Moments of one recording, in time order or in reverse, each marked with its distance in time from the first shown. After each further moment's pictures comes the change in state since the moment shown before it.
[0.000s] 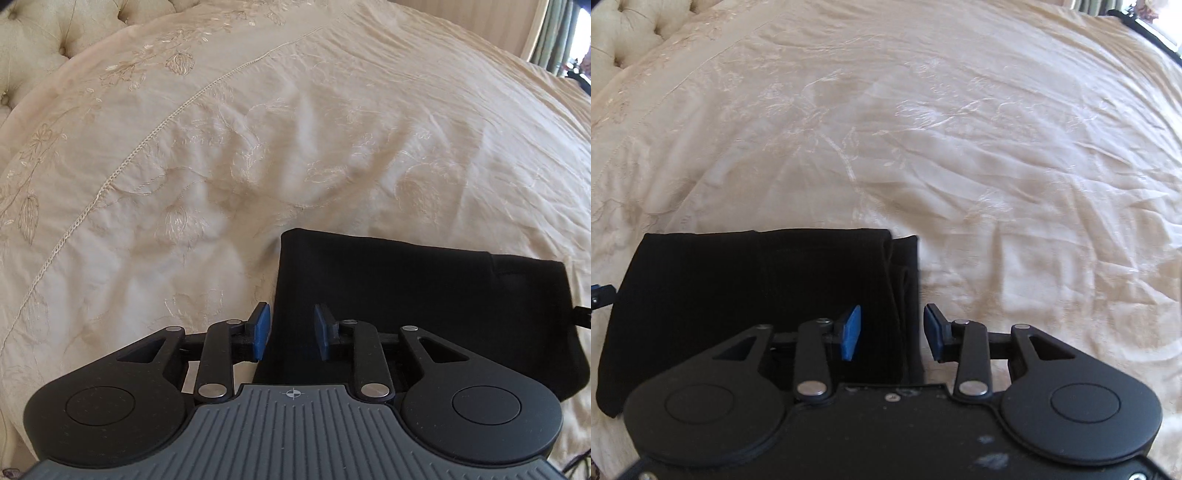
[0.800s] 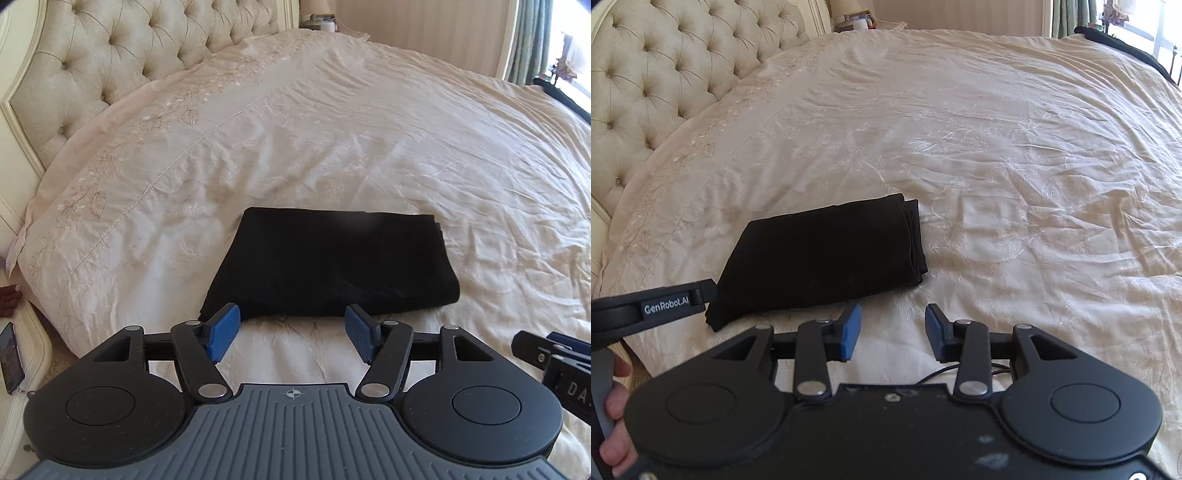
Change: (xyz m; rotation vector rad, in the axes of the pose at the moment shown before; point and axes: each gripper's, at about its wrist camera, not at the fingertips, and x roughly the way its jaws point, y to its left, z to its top) left arm -0.173 -0.086 -0.100 0.036 -0.127 0.063; right arm -0.189 -0.034 -0.121 0.085 -0.129 0.199
